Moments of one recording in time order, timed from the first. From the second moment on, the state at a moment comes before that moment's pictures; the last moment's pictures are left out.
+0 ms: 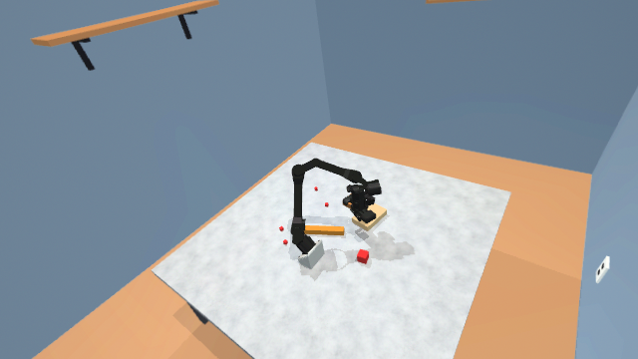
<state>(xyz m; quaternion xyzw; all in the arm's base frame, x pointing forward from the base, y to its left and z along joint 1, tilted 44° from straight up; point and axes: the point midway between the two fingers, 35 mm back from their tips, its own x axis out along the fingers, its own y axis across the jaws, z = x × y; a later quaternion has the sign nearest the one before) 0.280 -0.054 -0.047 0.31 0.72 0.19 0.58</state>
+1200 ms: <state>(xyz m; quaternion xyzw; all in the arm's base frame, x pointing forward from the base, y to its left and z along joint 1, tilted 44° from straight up) 0.273 -0.003 -0.075 0.24 0.70 0.27 0.62</state>
